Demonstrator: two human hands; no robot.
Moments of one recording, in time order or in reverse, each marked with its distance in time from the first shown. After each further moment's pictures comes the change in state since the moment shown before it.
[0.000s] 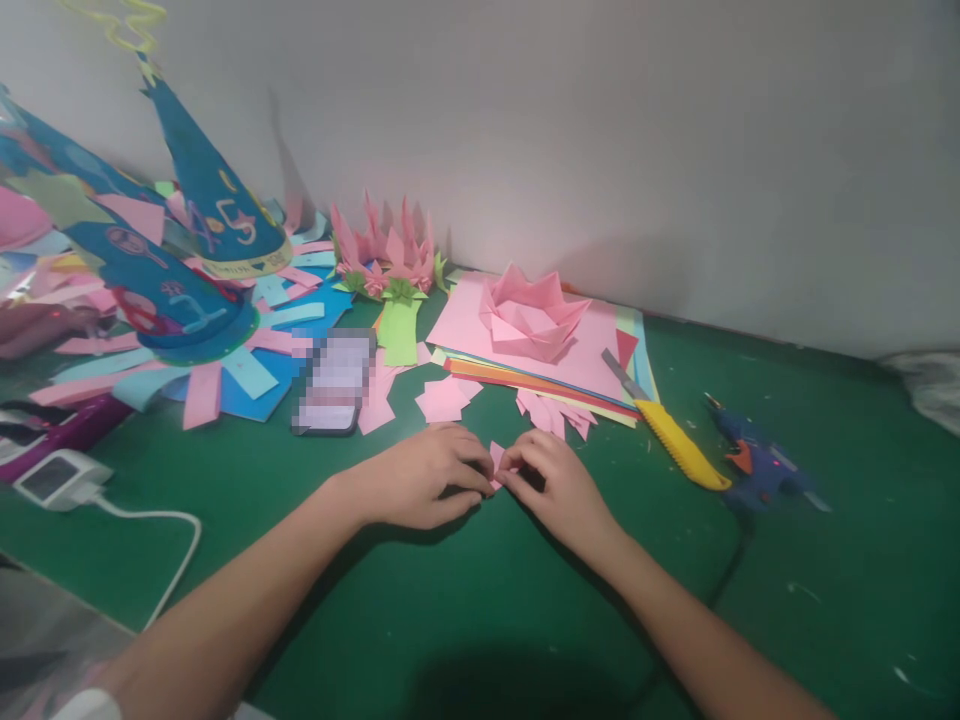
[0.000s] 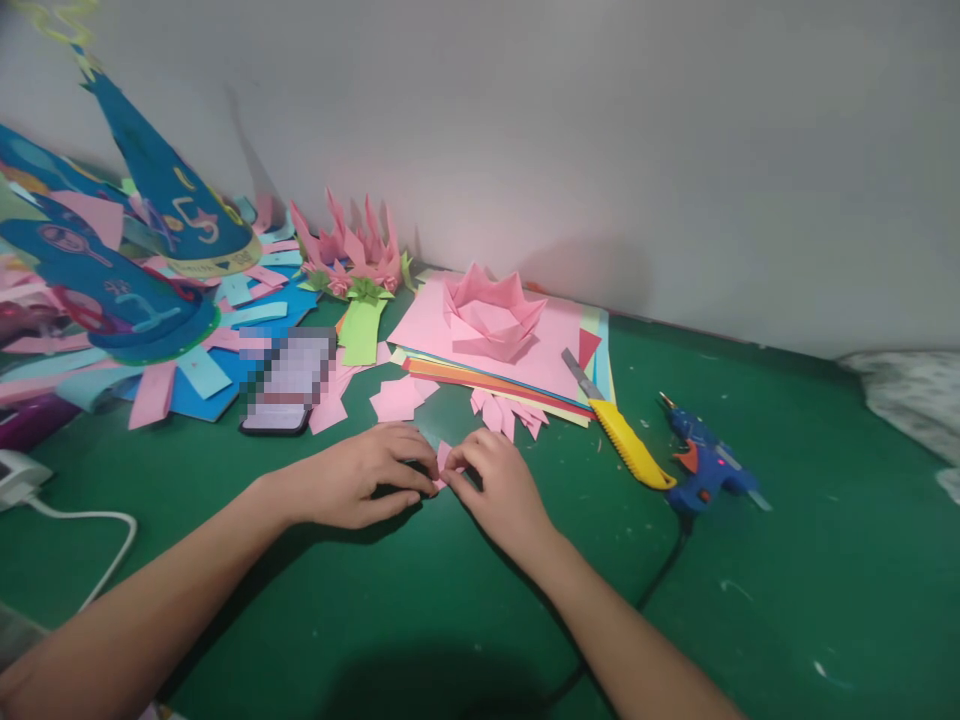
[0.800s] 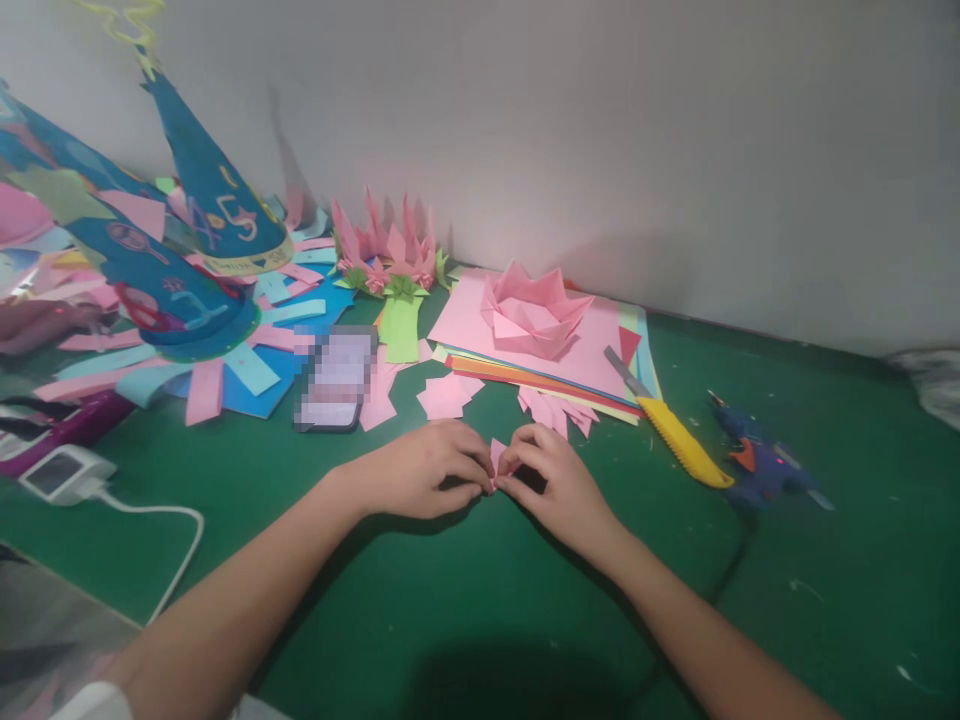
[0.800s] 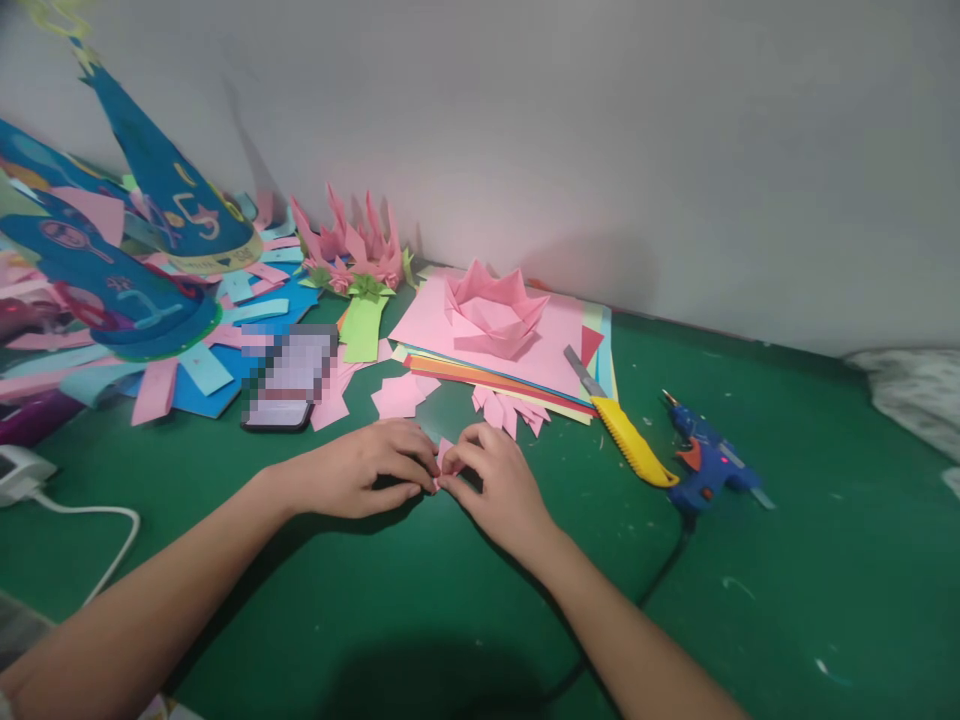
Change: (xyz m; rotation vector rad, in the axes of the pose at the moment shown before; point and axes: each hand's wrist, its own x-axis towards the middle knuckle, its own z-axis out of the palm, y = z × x) left_hand -0.001 -0.010 0.006 -0.093 0.016 0.013; right_hand -0.002 -0.003 0.000 0.019 -0.026 0.007
